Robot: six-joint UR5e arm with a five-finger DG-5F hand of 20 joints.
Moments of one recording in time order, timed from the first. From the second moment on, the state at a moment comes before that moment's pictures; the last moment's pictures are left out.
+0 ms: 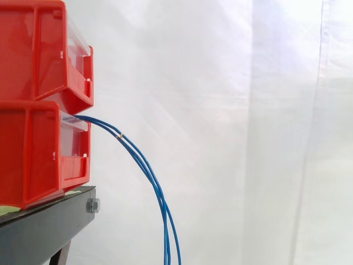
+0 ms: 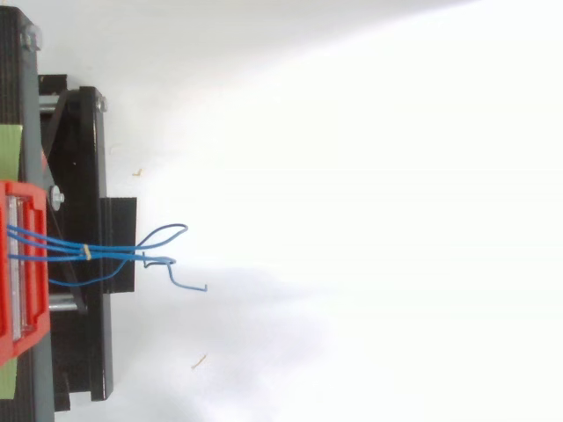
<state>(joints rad) 0.09 -1.60 -1.65 -3.13 -1.39 -0.18</state>
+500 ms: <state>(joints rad) 0.11 -1.68 -1.65 -3.11 -1.35 -0.17</state>
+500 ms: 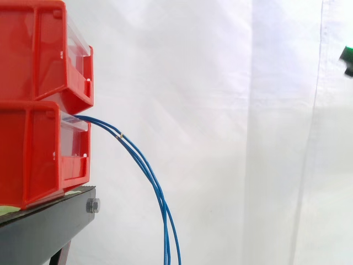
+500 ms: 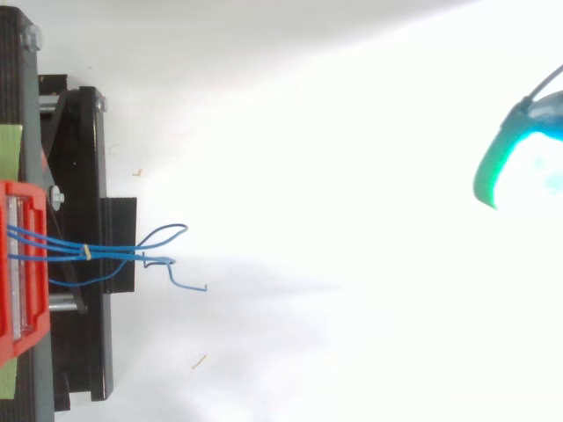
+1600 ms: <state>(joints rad) 0.13 -1.90 -1.52 -3.02 -1.22 -0.18</state>
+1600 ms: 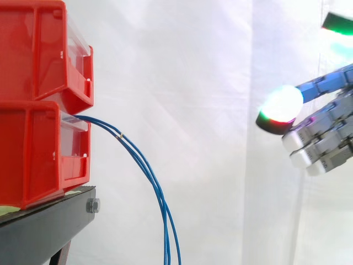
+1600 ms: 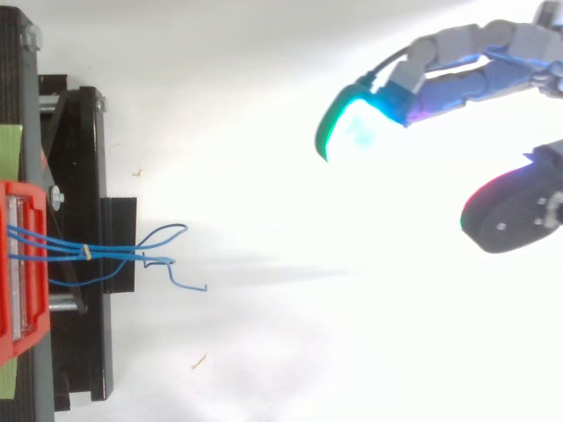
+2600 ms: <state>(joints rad) 0.13 -2.07 -1.42 -2.94 -1.13 -0.22</state>
